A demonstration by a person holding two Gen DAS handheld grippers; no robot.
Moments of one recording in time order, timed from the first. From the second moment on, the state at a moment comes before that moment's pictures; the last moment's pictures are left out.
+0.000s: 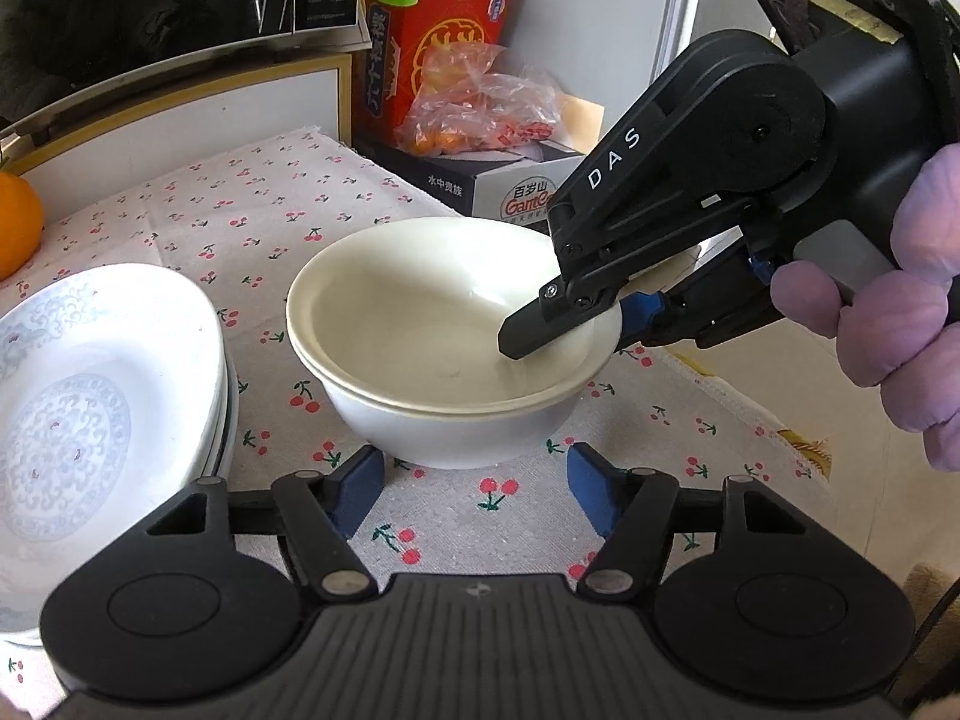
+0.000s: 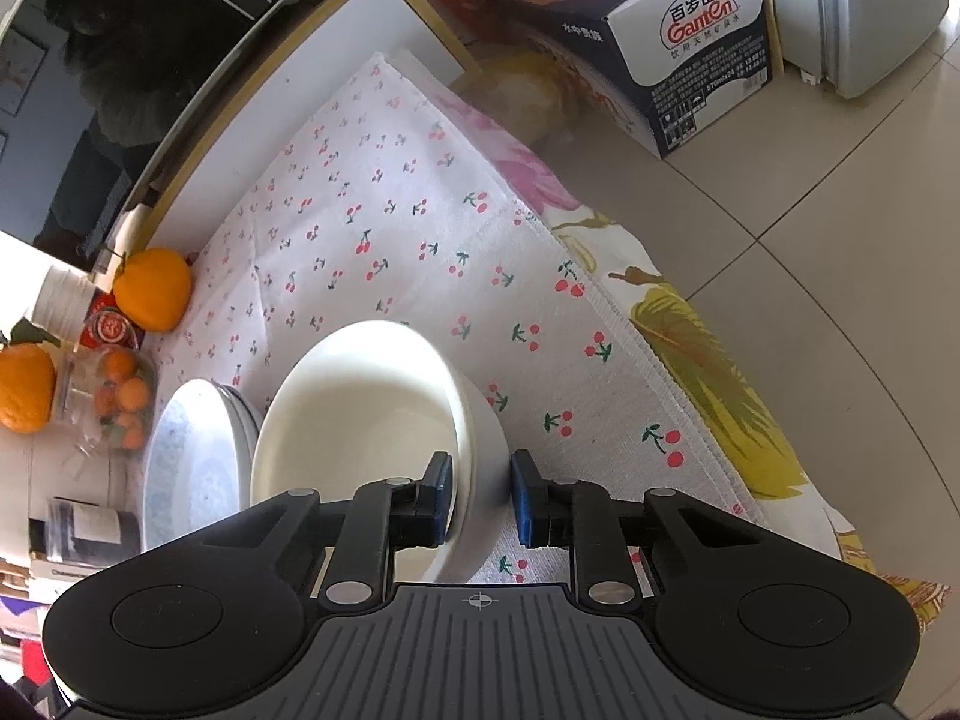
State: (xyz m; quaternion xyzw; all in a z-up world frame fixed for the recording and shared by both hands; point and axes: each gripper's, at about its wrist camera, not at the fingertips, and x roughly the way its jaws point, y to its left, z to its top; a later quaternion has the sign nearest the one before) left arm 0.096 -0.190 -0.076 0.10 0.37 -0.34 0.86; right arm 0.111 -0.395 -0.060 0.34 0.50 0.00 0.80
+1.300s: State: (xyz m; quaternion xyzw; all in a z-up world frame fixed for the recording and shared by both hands) left arm 0.101 -0.144 -0.043 0.05 0.36 -0.32 0.88; right arm 0.125 -0.344 -0.016 0.35 0.47 0.05 0.81
